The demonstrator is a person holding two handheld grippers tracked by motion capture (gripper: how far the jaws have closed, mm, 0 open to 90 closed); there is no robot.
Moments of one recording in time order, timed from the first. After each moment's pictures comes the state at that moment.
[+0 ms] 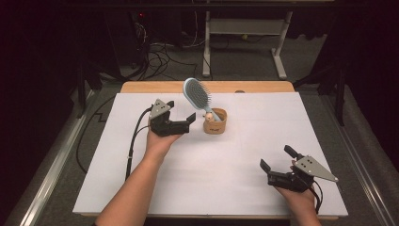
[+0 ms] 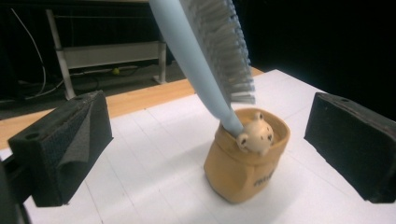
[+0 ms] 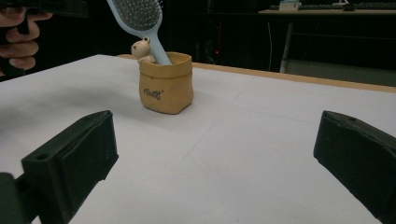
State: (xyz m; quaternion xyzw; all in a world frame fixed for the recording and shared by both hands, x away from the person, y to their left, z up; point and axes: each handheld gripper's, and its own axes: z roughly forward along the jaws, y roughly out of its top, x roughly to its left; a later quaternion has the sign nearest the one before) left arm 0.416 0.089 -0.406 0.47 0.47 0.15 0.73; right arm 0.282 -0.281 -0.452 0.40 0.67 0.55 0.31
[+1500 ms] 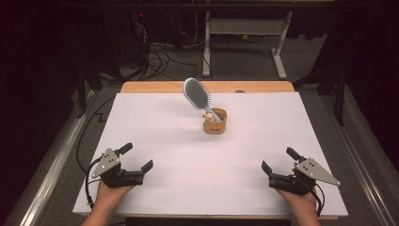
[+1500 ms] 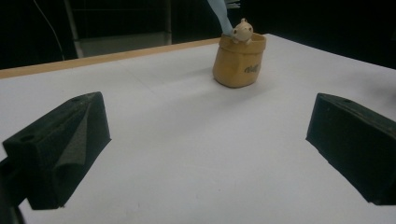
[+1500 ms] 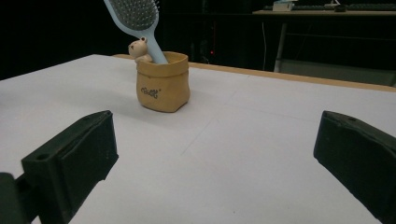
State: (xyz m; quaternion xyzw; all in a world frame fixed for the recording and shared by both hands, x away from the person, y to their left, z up) left arm 0.284 0.202 -0.451 0.49 0.45 0.16 0.73; right arm 0.274 -0.282 -0.451 0.40 0.66 0.54 0.32
